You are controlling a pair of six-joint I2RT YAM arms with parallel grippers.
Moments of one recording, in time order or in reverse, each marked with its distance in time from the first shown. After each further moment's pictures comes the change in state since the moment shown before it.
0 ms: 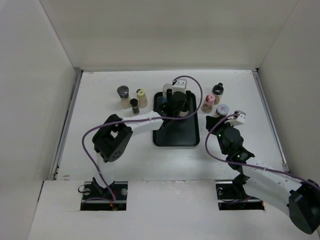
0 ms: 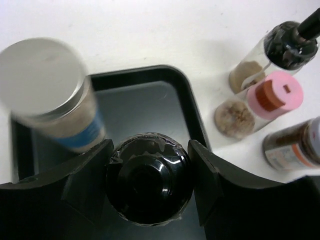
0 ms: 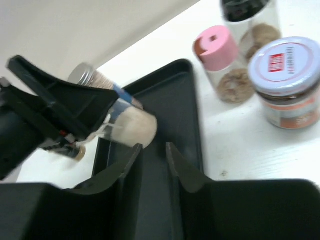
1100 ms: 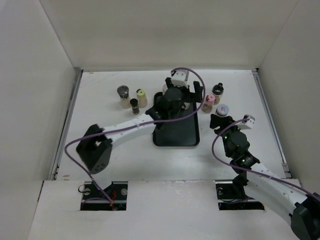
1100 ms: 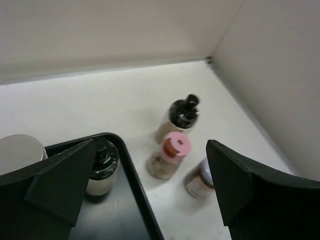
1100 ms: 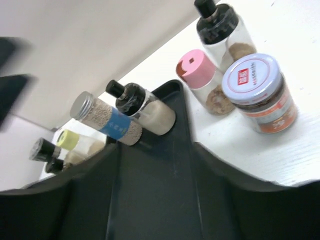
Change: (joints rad) left arm -0.060 -0.087 0.087 0.146 0.061 0.066; right arm -0.045 -0.146 -0.047 -0.040 0.049 0.054
